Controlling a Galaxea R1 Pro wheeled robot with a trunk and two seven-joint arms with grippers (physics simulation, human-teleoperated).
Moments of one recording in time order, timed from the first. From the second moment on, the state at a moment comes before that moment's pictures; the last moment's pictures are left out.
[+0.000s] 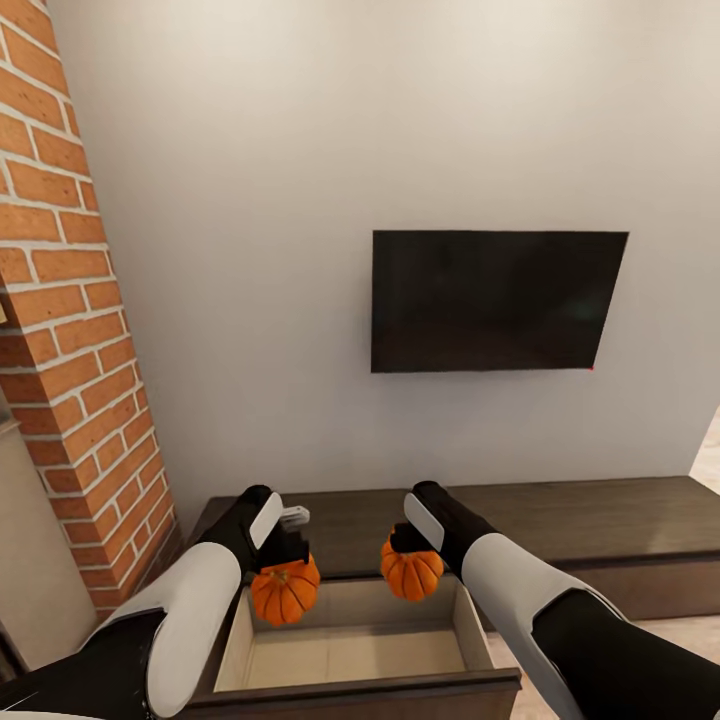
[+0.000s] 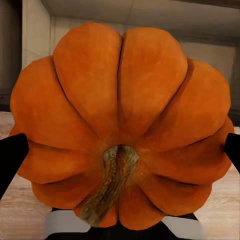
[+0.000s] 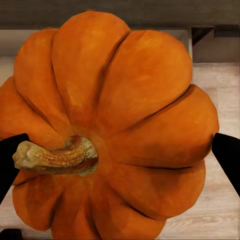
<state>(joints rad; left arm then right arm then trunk) -0.91 -0.17 0.25 -0.37 0.10 0.95 0.31 -0.95 0.17 0.44 -0.32 -0.61 0.82 -0.43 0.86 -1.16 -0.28</state>
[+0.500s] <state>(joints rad) -0.91 -0.17 0.25 -0.37 0.11 0.90 0.32 -0.95 0.17 0.44 -0.29 -0.61 0.81 -0.43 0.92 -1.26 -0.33</state>
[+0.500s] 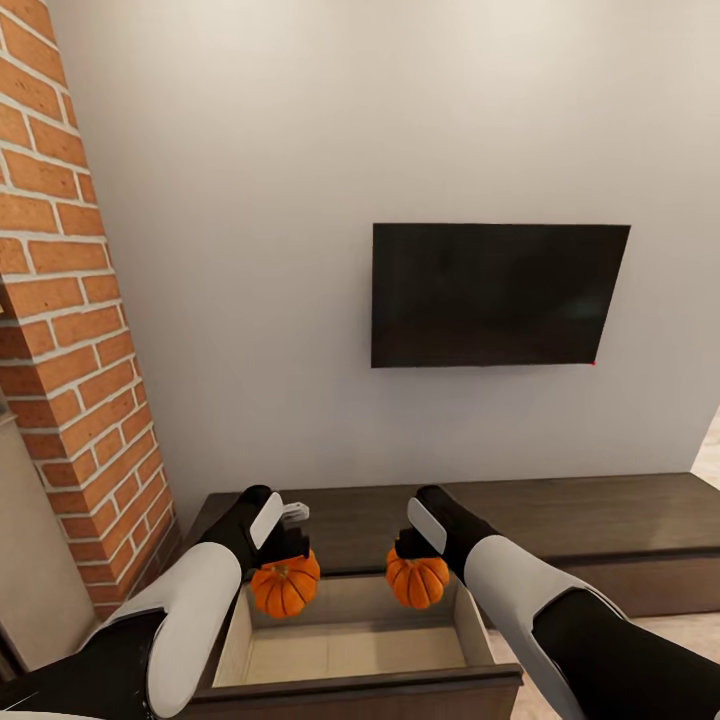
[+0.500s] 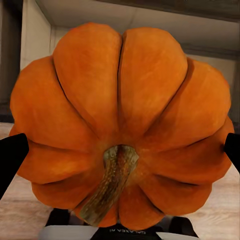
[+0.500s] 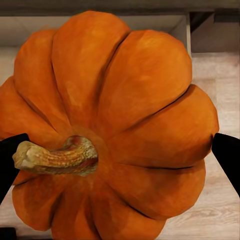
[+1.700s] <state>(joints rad) -0.91 -0.17 0.25 -0.29 0.10 0.84 0.32 -0.95 0.17 0.44 -0.23 -0.61 0.81 -0.43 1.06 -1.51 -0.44</state>
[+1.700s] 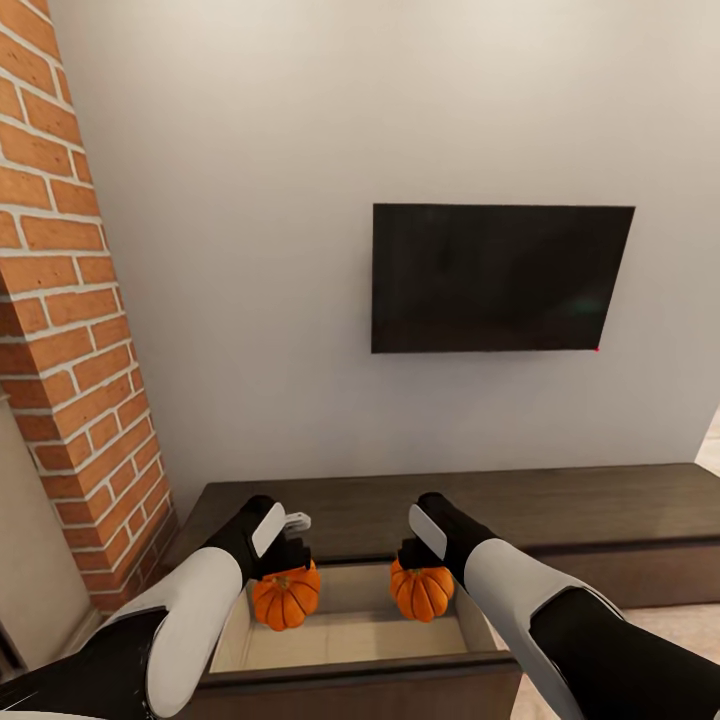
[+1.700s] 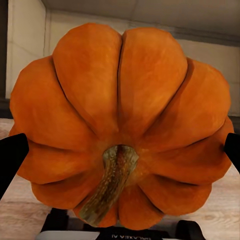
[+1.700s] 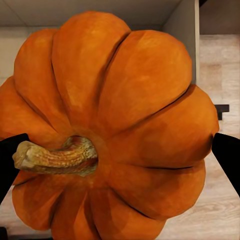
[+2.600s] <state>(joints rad) -0.91 -0.17 0.25 -0.29 0.11 0.72 0.31 -0.95 0.17 0.44 -0.23 -0.61 0.69 -0.43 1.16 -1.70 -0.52</state>
